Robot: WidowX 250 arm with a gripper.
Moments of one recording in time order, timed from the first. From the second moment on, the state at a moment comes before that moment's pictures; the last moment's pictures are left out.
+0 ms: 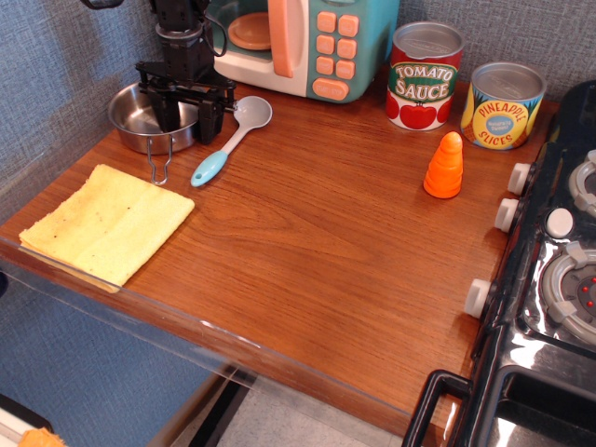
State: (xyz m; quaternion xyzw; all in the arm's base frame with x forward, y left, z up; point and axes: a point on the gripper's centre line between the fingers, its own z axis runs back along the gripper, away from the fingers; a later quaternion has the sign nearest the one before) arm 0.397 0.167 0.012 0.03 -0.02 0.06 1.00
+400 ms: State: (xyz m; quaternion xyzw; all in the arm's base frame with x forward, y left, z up) arm 0.399 0.163 0.012 0.04 -0.02 0.06 1.00
